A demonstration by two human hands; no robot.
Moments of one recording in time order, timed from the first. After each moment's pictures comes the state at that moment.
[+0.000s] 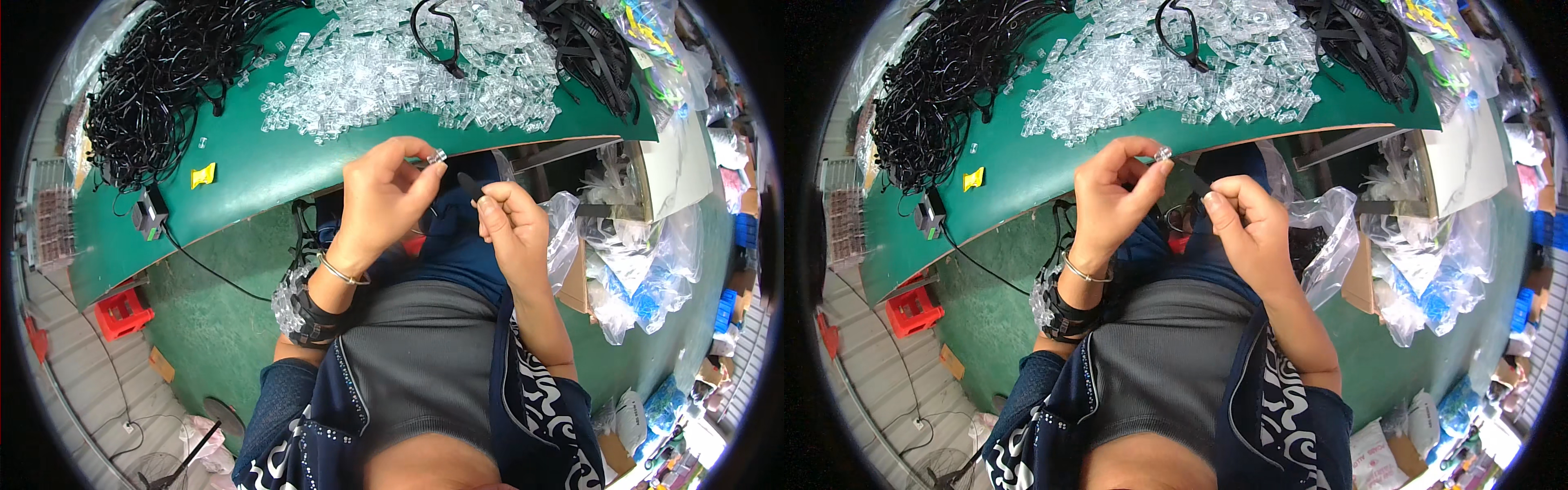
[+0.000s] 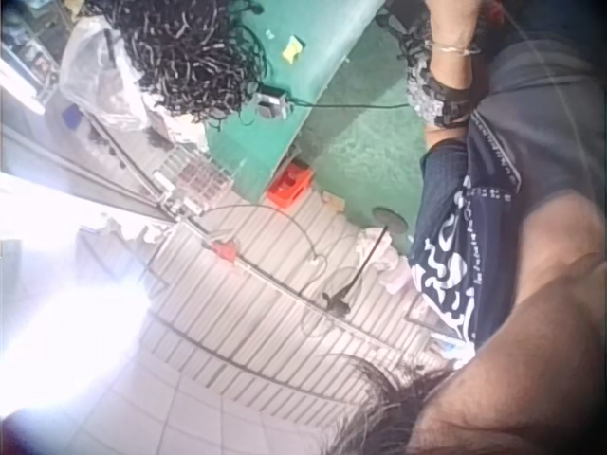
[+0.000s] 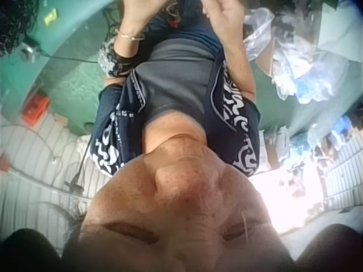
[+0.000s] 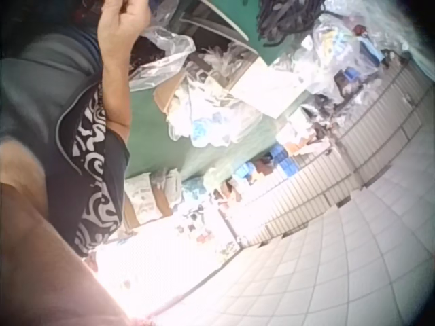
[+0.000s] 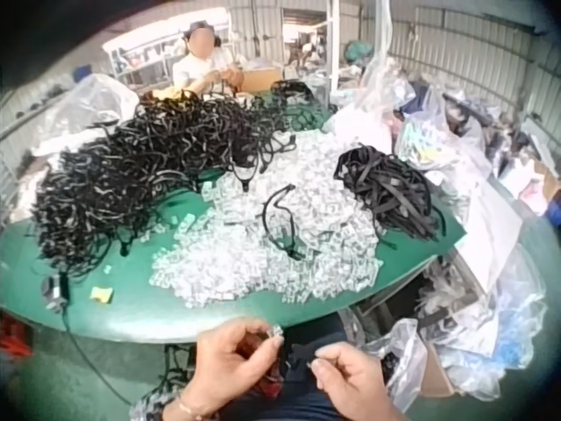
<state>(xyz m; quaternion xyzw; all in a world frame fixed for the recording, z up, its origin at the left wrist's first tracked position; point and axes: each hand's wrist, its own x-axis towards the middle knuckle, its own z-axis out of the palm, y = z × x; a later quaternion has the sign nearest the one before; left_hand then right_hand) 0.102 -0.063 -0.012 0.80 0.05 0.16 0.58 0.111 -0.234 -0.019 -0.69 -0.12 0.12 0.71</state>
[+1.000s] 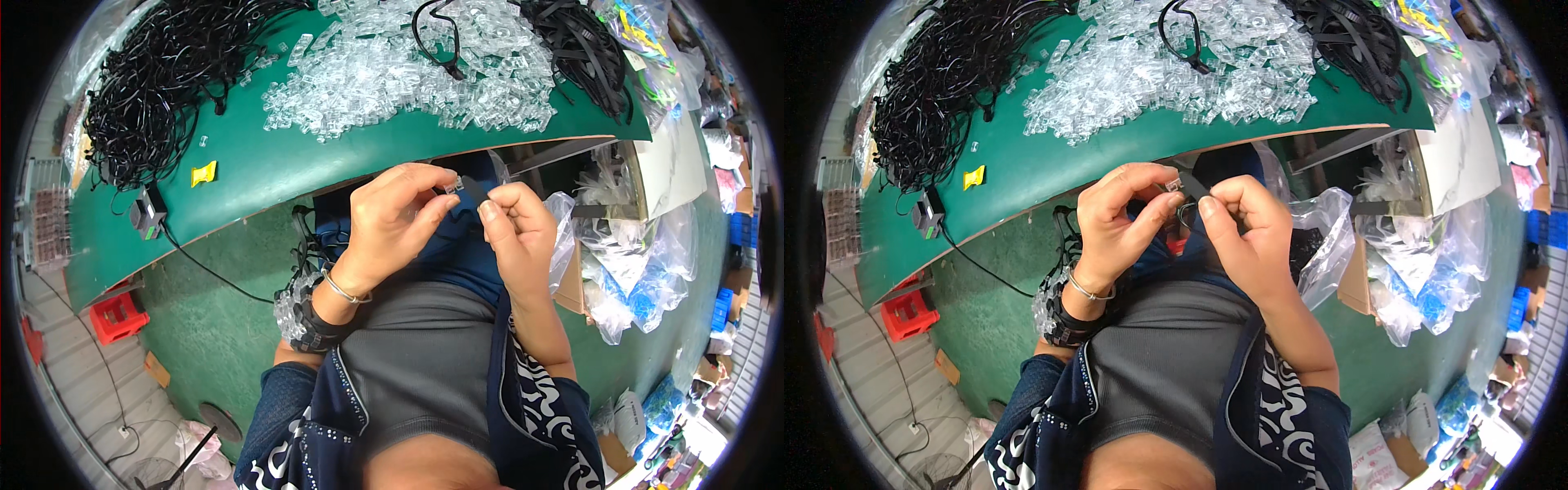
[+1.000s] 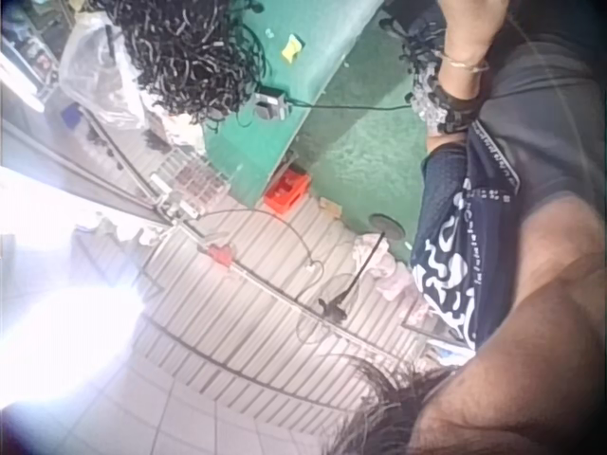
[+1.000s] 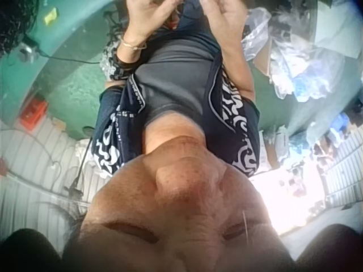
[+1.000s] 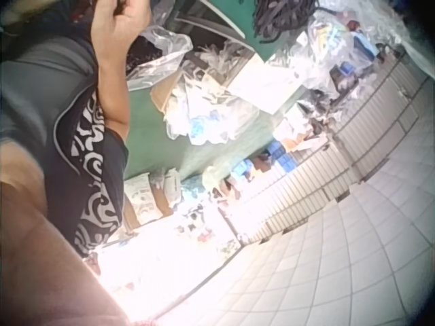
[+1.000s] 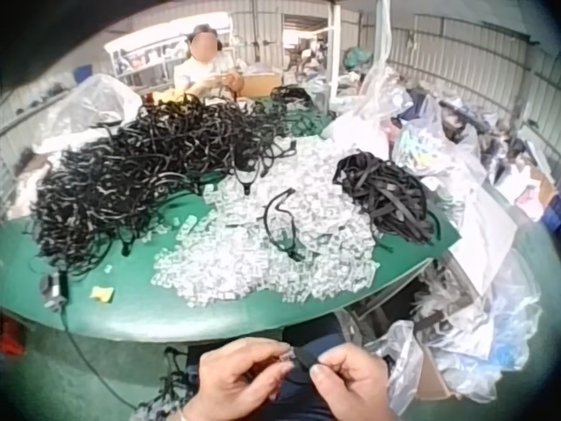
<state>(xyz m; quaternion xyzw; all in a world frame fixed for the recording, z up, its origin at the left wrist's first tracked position) 0.080 -0.069 -0.004 0.77 -0.08 0.20 0.60 0.100 -0.228 0.005 -0.68 -0.13 0.08 0.72</state>
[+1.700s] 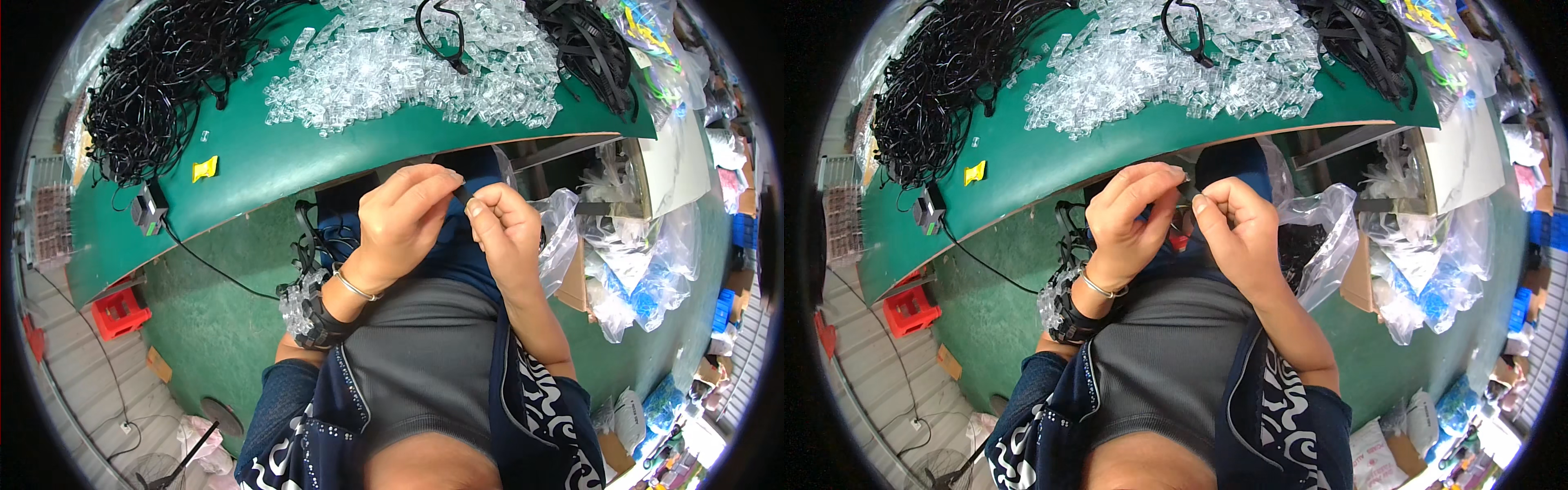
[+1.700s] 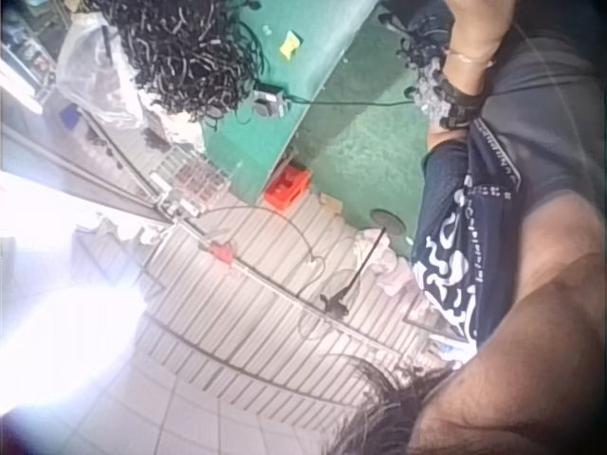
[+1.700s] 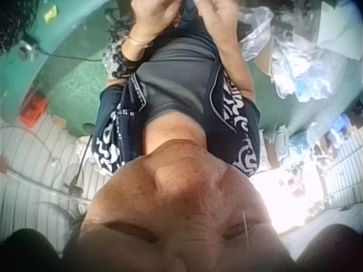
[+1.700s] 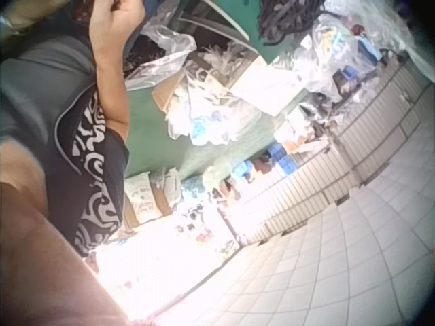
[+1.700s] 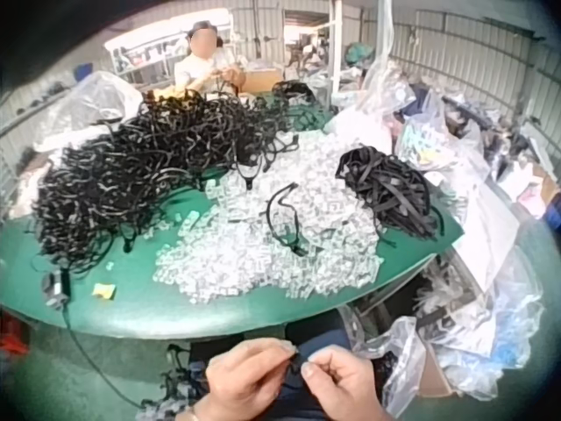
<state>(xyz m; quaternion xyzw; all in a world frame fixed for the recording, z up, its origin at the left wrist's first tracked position) 0.082 -0.074 -0.020 0.81 -0.11 0.34 0.47 0.095 -0.222 -0.005 -0.67 -0.10 0.15 0.72</state>
